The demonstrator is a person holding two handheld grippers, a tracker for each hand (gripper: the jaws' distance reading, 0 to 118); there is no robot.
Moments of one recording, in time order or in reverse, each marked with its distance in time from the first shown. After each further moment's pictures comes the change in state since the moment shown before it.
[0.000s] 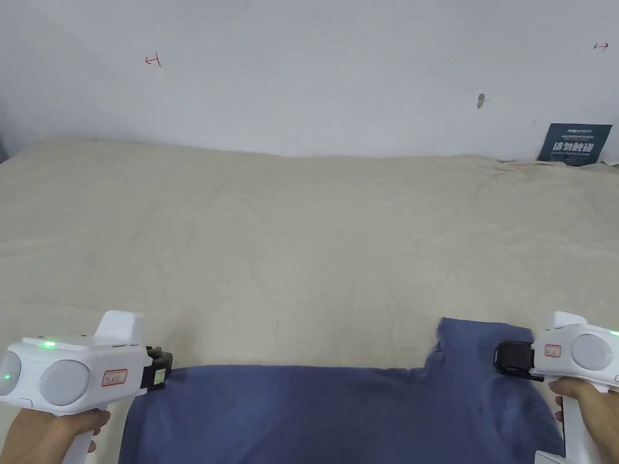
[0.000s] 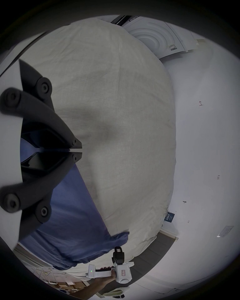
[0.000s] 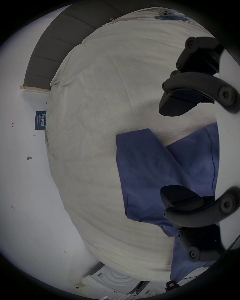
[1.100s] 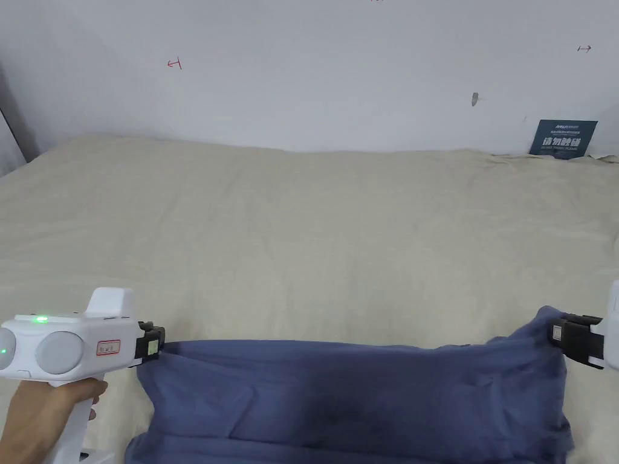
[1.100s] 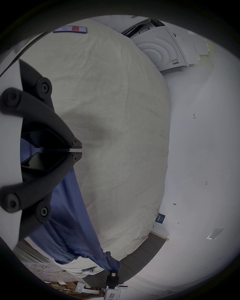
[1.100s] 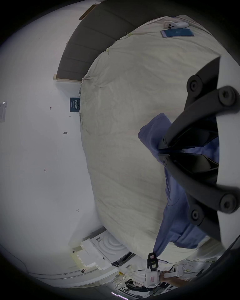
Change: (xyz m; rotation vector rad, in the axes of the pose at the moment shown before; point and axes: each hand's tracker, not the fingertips) left arm -0.009 -0.052 0.096 0.066 0.035 0.064; right arm 0.041 -0.072 0.222 0.233 0.215 0.123
